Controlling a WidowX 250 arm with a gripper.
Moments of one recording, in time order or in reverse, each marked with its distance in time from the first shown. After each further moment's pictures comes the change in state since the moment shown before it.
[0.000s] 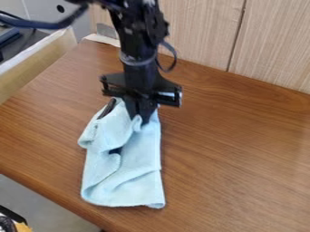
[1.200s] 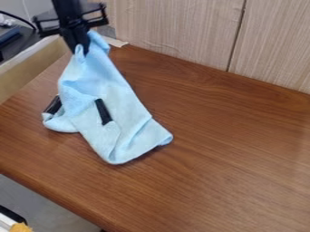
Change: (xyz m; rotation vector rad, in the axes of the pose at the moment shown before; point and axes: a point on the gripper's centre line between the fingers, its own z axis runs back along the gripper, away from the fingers) arm 0.087 0.134 0.000 -0.015 0.003 0.460
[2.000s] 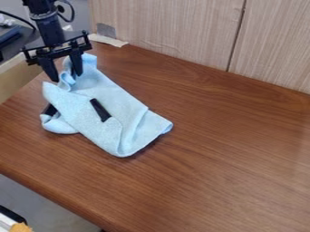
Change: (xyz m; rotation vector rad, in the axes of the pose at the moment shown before) arm -0.004 0.028 -0.036 0.029 0.094 0.111
